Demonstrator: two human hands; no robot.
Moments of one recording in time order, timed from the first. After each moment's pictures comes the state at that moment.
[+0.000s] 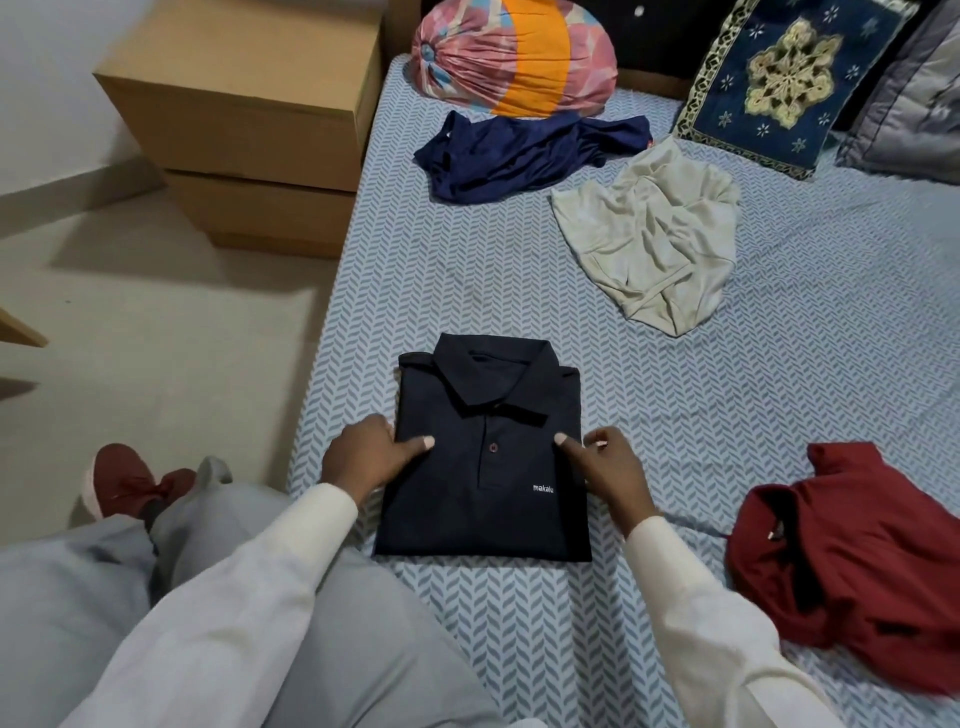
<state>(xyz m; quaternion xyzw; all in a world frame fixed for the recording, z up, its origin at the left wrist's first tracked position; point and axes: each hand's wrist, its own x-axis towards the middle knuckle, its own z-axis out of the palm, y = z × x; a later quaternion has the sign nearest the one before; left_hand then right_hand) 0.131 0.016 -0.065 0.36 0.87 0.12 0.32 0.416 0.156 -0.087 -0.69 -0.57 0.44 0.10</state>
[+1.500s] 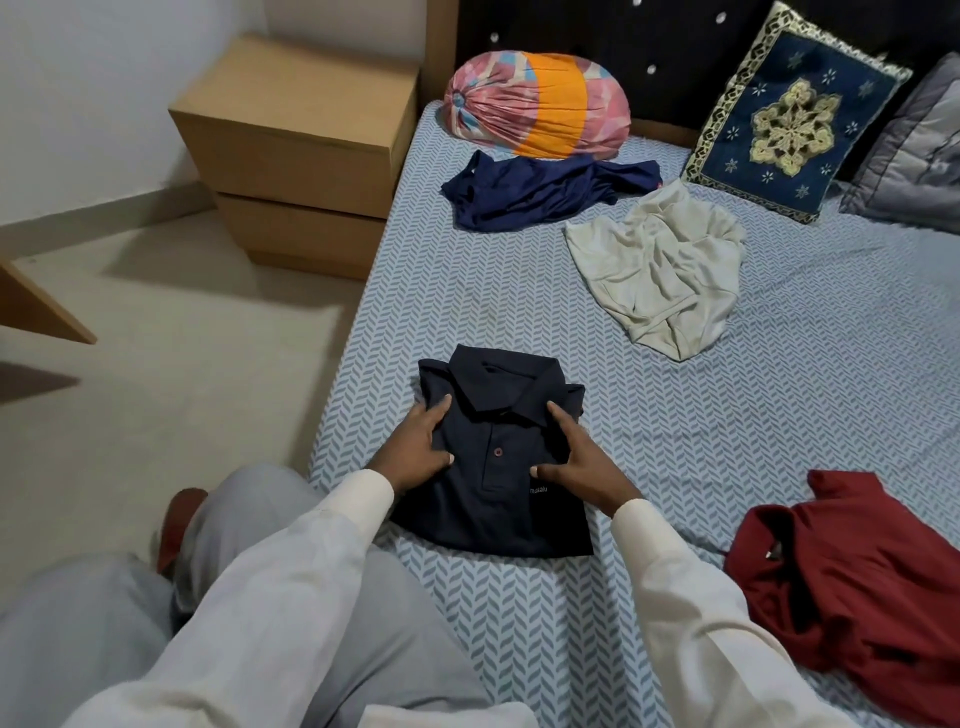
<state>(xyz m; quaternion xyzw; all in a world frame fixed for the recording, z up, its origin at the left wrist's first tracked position) 0.152 0.024 -0.072 0.46 0.75 0.27 0.39 0.394 0.153 -0.058 -0.46 -0.75 0.48 0.02</state>
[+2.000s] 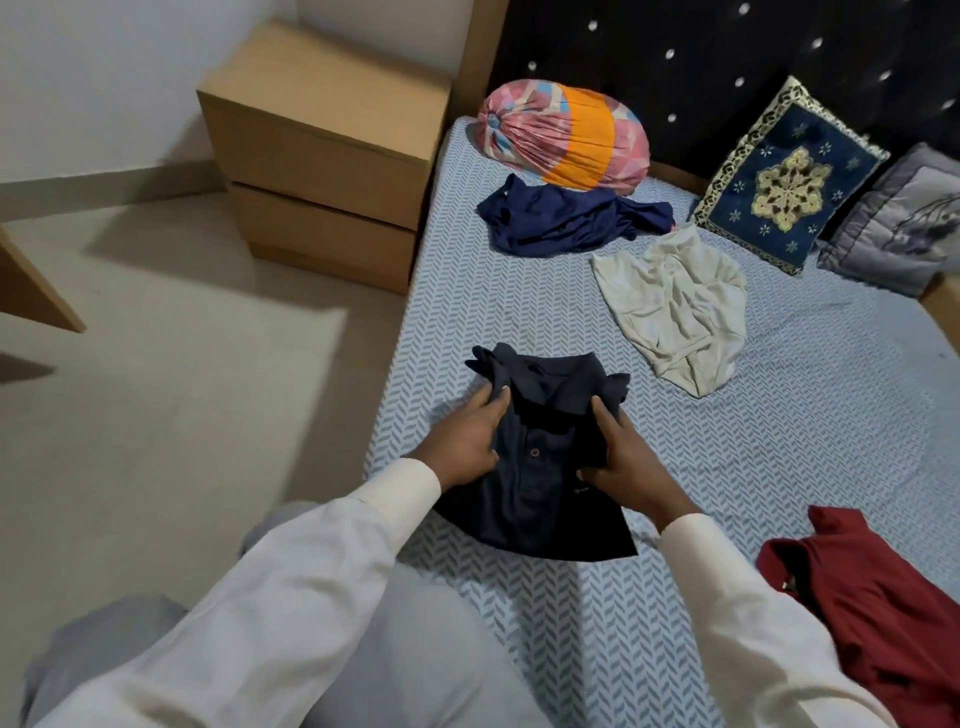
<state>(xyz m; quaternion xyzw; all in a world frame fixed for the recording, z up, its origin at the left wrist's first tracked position) 0.102 0.032 -0.029 0.61 0.69 0.22 0.32 0.329 0.134 0.017 -0.47 -0.85 0.23 -0.03</state>
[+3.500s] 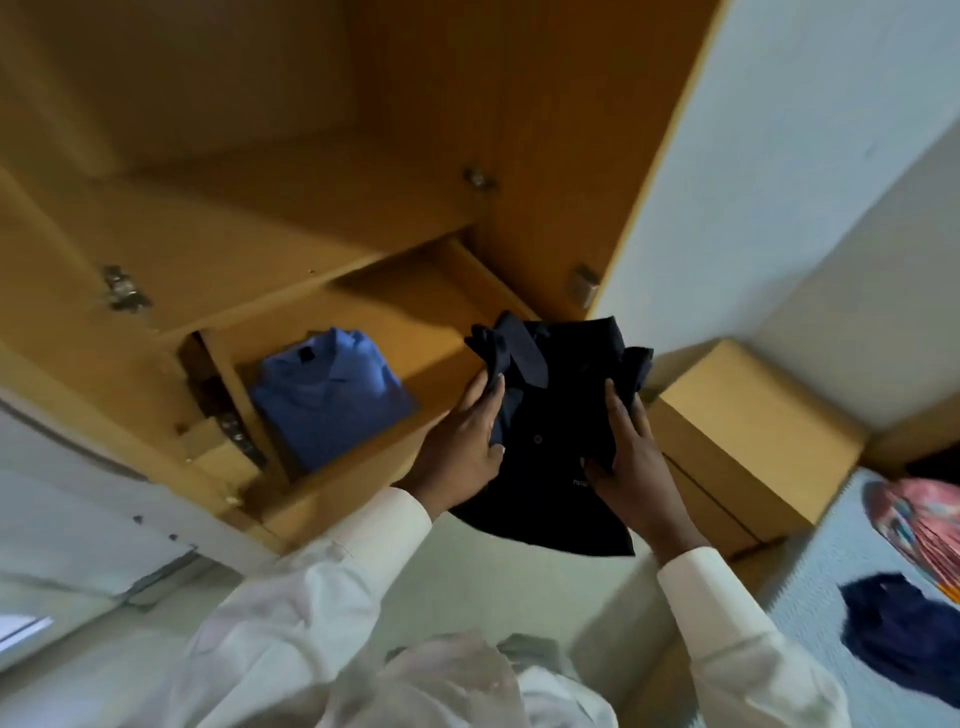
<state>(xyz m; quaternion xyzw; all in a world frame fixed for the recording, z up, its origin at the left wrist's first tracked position) -0.350 -0.330 0.447 0.26 0.90 0.33 0.08 -0.268 -0.107 0.444 -0.07 -0.95 0.31 0.06</state>
